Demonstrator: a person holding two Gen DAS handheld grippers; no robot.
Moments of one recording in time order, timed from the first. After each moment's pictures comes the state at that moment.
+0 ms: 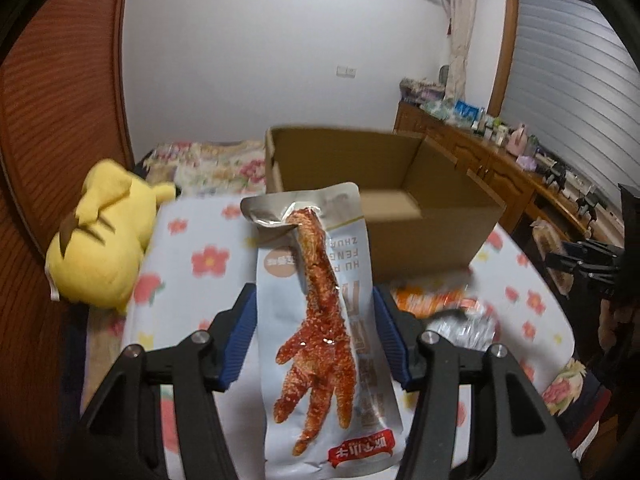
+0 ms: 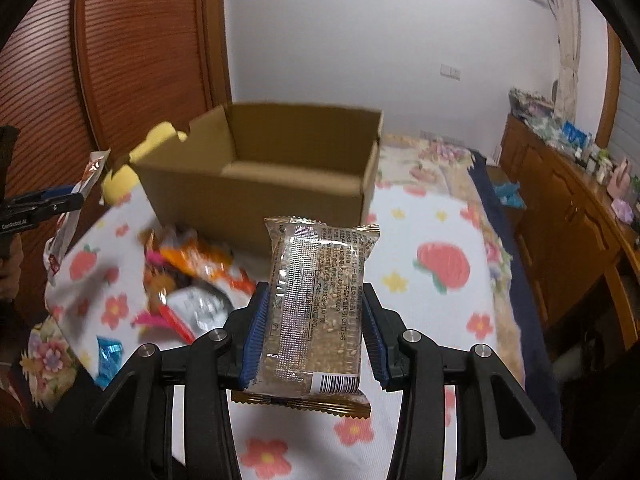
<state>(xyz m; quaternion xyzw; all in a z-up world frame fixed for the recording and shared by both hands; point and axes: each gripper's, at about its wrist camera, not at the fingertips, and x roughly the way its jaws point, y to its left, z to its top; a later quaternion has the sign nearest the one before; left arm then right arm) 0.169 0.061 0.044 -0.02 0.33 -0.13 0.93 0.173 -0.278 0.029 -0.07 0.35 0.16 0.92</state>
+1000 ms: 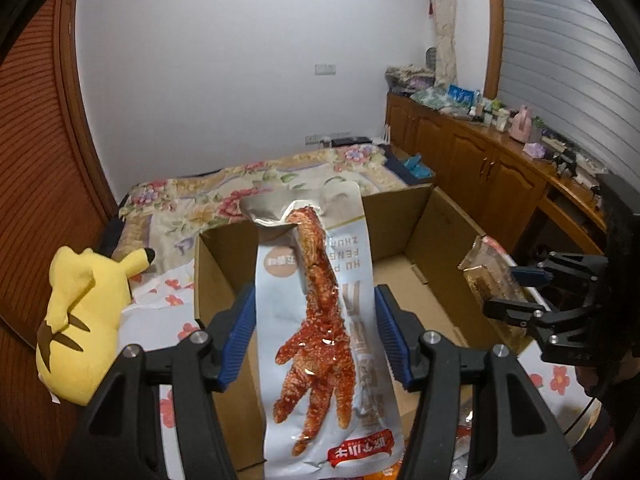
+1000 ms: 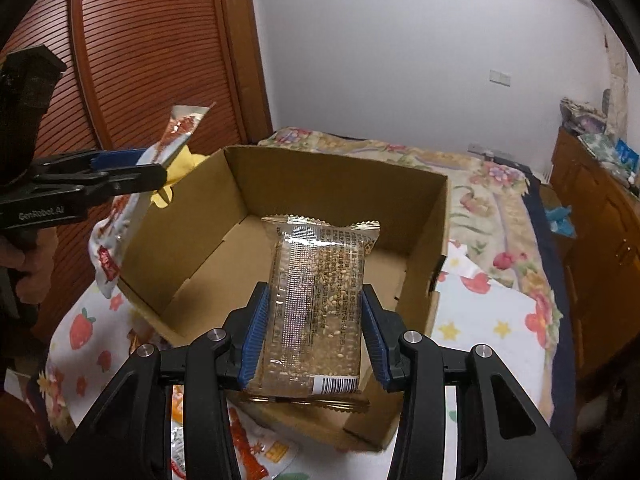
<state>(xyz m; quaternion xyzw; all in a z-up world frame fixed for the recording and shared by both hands) 0.356 -0.033 0.084 0.05 0.35 -0.14 0.93 0.338 -0.245 0.036 -0.06 0.36 0.24 0.90</state>
